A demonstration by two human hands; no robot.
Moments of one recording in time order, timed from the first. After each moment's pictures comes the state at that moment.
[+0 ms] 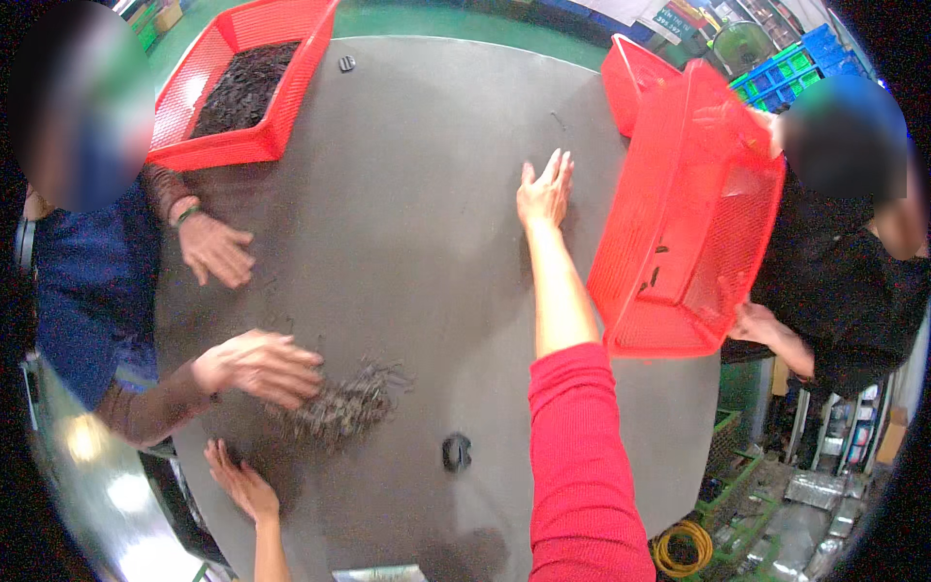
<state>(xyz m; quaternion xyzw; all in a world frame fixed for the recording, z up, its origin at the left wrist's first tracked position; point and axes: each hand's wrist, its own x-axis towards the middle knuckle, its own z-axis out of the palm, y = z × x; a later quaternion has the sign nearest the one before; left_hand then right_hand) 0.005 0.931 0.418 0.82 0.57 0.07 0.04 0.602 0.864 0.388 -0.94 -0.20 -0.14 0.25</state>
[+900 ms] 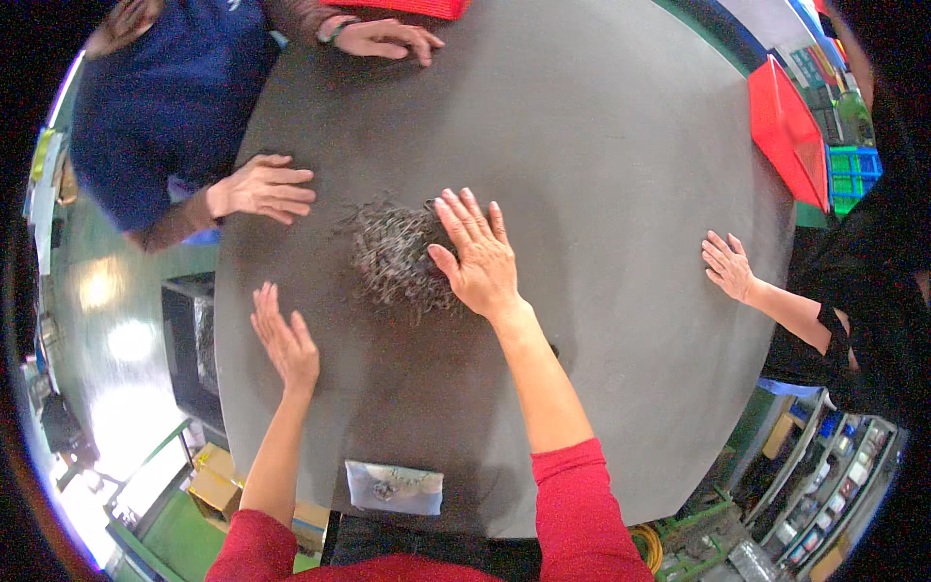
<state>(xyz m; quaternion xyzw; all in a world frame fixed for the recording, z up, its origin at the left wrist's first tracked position) 0.007 0.936 0.411 0.81 0.56 0.15 0.09 0.284 0.880 0.414 -0.75 -0.61 0.11 0.23</state>
